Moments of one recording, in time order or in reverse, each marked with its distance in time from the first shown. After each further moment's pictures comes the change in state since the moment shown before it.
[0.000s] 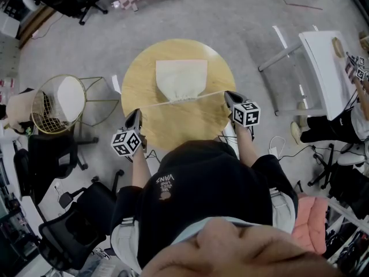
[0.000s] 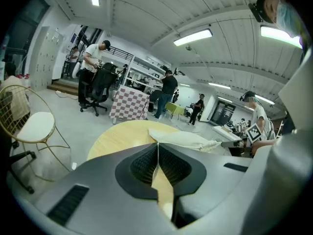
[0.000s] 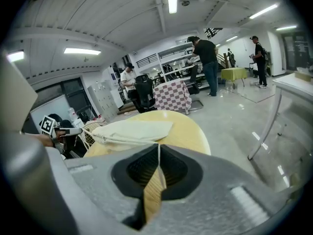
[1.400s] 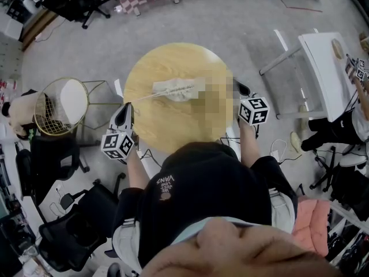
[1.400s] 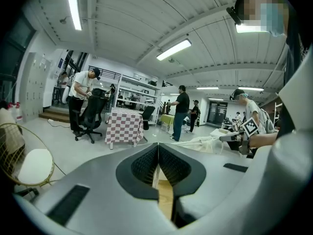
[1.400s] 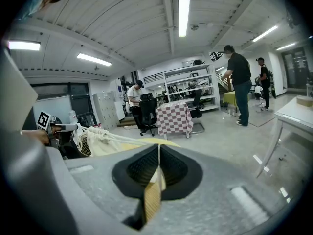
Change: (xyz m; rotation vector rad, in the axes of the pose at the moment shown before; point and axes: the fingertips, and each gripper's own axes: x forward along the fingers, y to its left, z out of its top) left arm -0.037 -0.032 0.106 0.211 -0.174 -0.027; right arm -0.039 0.016 0.103 -0.109 -0.227 -0.014
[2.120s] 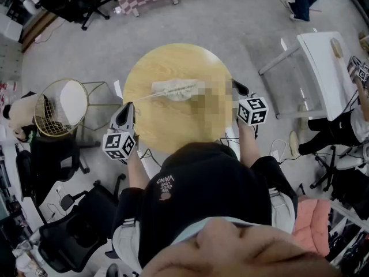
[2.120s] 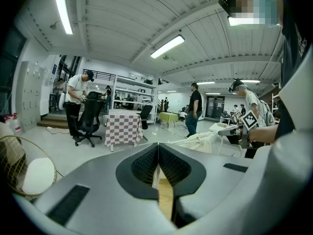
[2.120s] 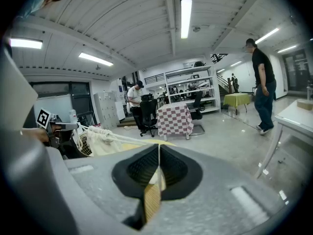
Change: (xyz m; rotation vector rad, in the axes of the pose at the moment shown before) left arm 0.004 -0.011 0.004 0.078 0.022 -0.012; right arm -0.001 0.005 0.004 -0.020 -0.014 -0.001
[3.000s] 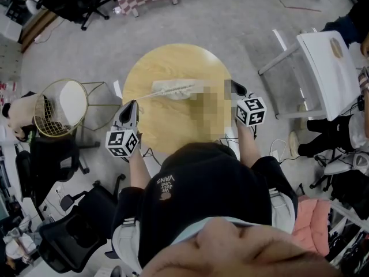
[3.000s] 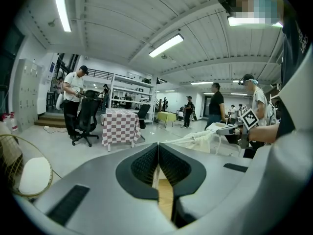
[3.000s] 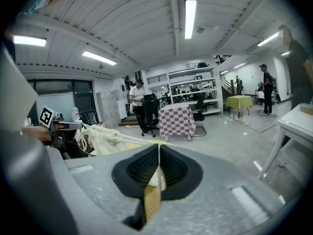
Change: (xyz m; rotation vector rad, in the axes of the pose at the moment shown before) left arm 0.017 -0.011 -0.002 0.003 0.009 -0.023; right arm 0.004 0.008 0.004 -0.035 -0.001 0.019
